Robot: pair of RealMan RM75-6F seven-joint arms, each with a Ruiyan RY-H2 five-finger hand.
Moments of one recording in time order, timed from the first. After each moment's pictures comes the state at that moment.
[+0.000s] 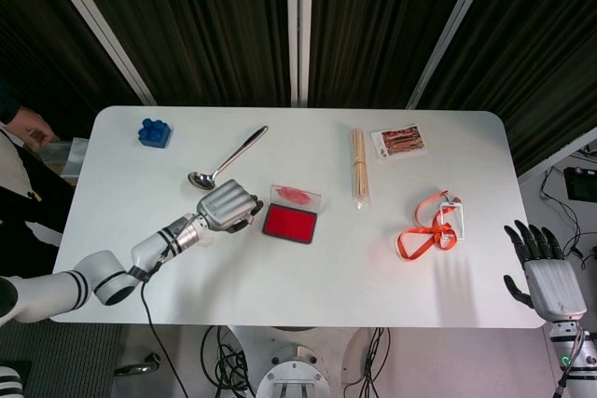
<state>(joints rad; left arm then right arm) -0.92 -1.43 0.04 -1.34 1.54 0.86 0.06 0.07 -1.23 -0.01 -1.36 -1.55 1.43 -0.01</state>
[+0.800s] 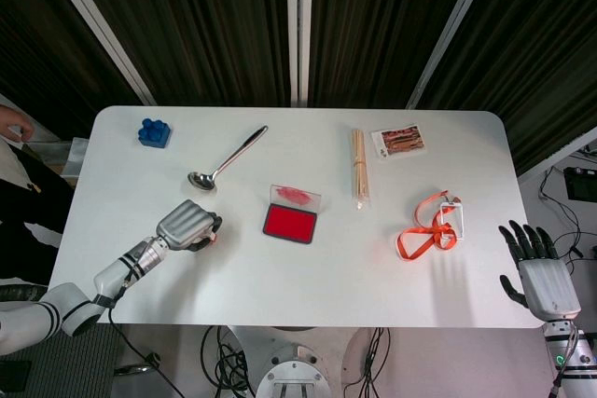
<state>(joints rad) -0.73 -1.48 0.13 -1.18 1.60 0.99 -0.07 0.07 -1.22 -0.01 -1.41 -1.54 1.42 -0.07</state>
